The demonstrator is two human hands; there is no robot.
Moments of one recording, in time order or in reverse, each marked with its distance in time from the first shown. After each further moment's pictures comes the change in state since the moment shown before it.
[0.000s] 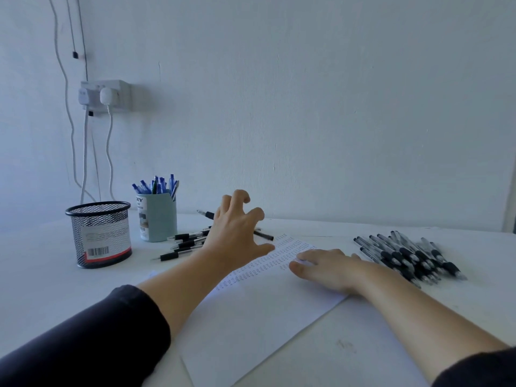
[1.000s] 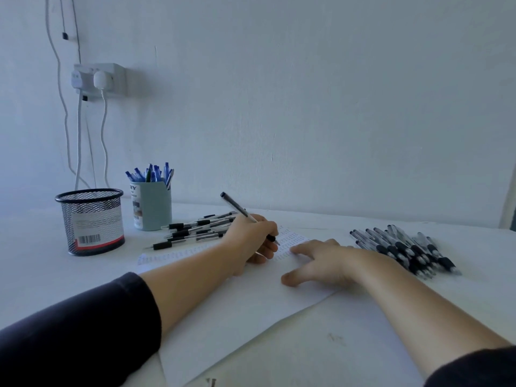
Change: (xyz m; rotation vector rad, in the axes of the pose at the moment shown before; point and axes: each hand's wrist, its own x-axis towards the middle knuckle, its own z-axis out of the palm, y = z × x) left_hand 0.002 0.044 -0.003 -1.047 -0.326 -0.782; right_hand -0.010 -0.003 -0.010 0.095 -0.065 0.082
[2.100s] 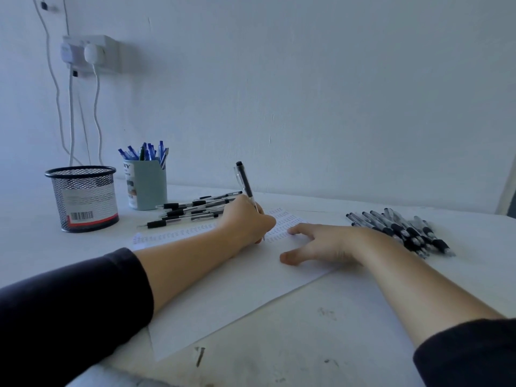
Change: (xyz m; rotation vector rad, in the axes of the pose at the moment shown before) left_hand 0.003 -0.011 0.007 0.411 0.185 0.118; right_hand 0.001 0.009 -0.002 0.093 -0.066 -0.071
